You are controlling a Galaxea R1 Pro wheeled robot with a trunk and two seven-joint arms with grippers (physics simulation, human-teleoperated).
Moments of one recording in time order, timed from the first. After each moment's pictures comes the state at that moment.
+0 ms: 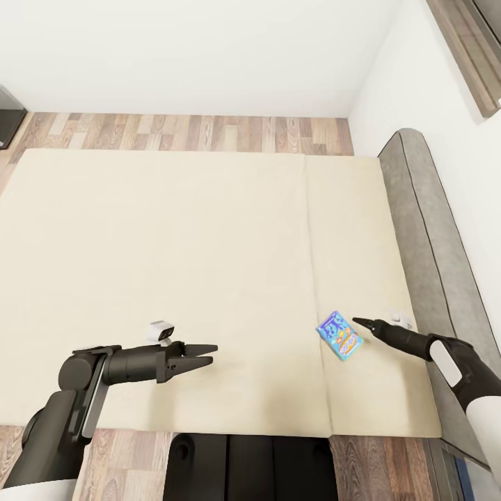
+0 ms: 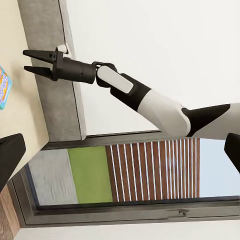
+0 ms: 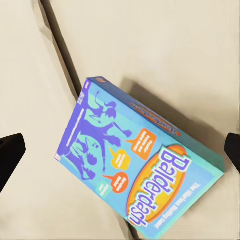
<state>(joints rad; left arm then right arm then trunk) -0.46 0.06 0.12 -1.52 0.07 1.00 -1.57 -0.80 -0.38 -0.13 -0.62 -0.45 0.58 0.65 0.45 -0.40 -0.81</state>
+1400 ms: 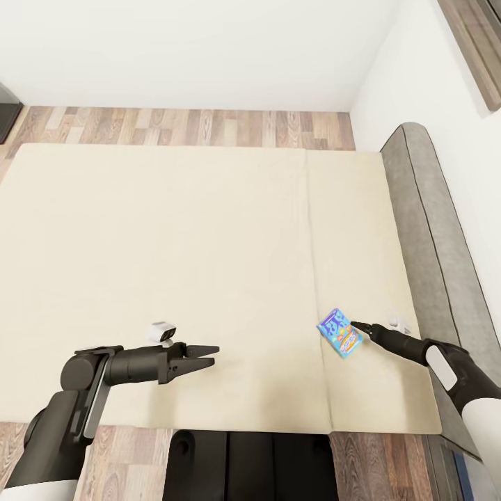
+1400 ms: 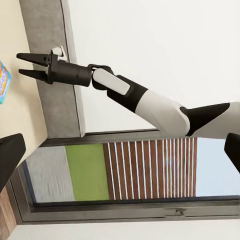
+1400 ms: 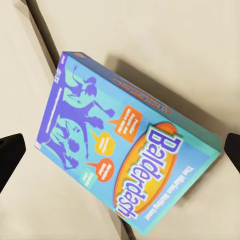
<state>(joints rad) -0.45 0.06 0.12 -1.52 0.07 1.00 -1.57 -0.80 -0.37 -0.13 -0.56 -0.45 0.54 0.65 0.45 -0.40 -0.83</state>
